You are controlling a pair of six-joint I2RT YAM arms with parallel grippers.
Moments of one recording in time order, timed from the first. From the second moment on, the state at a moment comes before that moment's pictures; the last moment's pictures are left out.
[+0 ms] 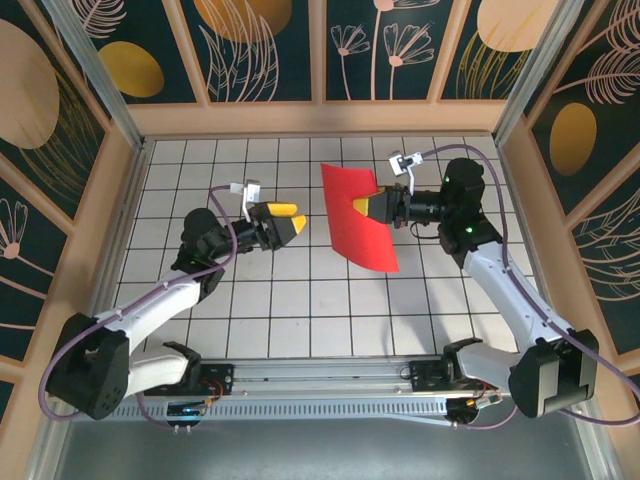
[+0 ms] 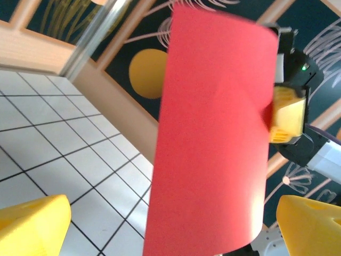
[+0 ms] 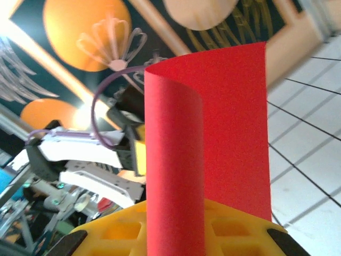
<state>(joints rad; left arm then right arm) -0.47 1.21 0.59 0.75 0.77 -0.82 0.33 1.14 0.94 0.18 -1.19 0.64</state>
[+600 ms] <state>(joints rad) -0.54 1.26 0.64 0.78 0.81 -0.78 0.35 1.21 0.96 0.17 -1.14 0.62</state>
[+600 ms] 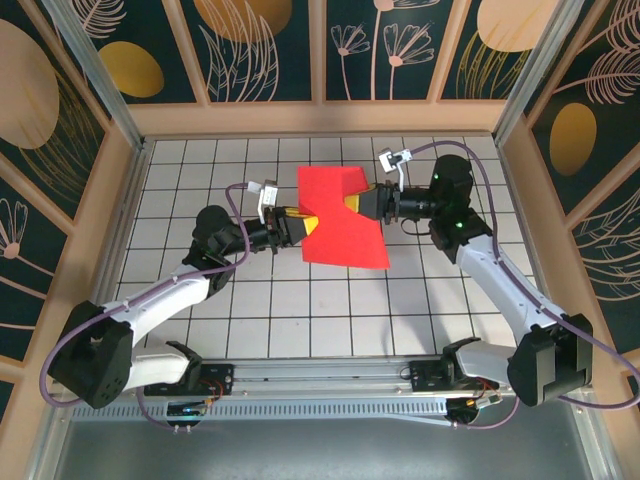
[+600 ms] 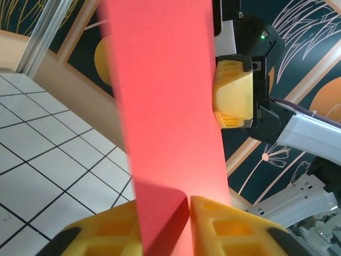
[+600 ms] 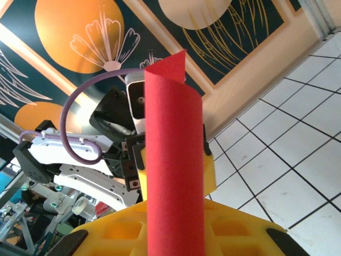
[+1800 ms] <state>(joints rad) -0.49 1.53 0.70 0.13 0.55 -0.78 0.18 1.32 0.80 -0.15 -0.75 0.46</state>
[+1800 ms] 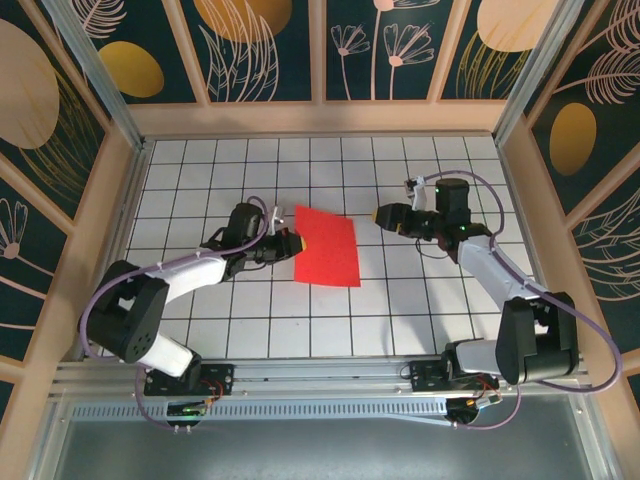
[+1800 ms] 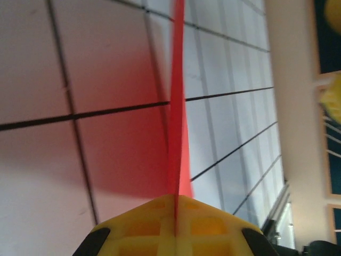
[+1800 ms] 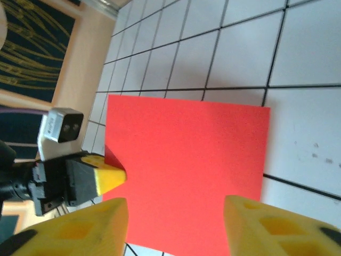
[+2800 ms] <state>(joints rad) -0.48 1.66 0.80 -0.05 0.50 -0.66 0.37 1.74 0.80 -0.07 -0.62 0.52</state>
